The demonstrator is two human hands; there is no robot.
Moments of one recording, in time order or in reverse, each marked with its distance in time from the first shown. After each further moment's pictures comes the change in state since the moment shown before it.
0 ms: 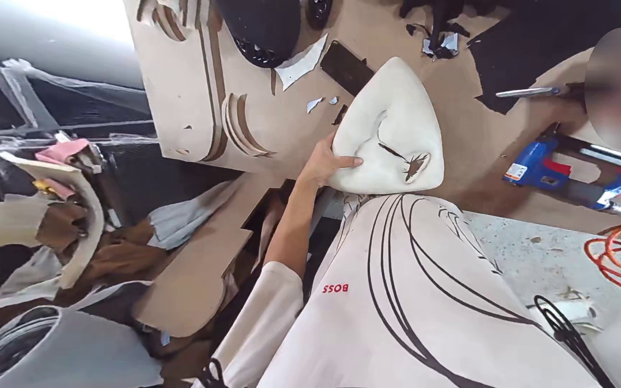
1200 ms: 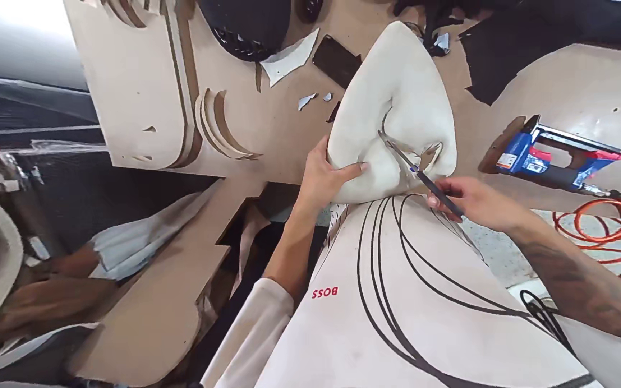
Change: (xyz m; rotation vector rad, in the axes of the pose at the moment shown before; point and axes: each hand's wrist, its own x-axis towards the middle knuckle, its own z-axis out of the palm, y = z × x) left_hand -0.056 0.016 0.007 -0.027 0.140 0.213; right_hand -0.107 -0.314 0.002 1.172 -0.641 0.151
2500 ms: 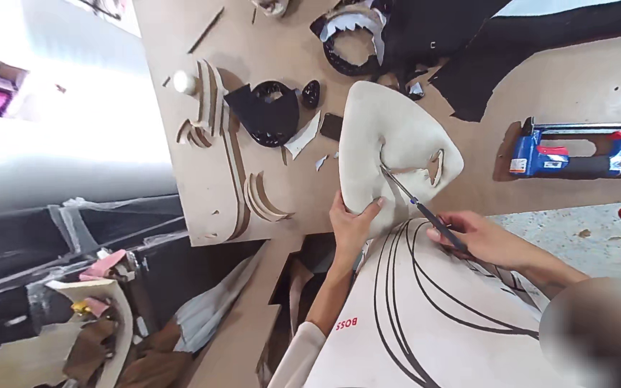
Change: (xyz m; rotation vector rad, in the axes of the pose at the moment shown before) left_hand -0.011 0.007 0.033 -0.063 0.181 0.279; right_hand -0.014 0.001 0.050 0.263 0.076 -0.147
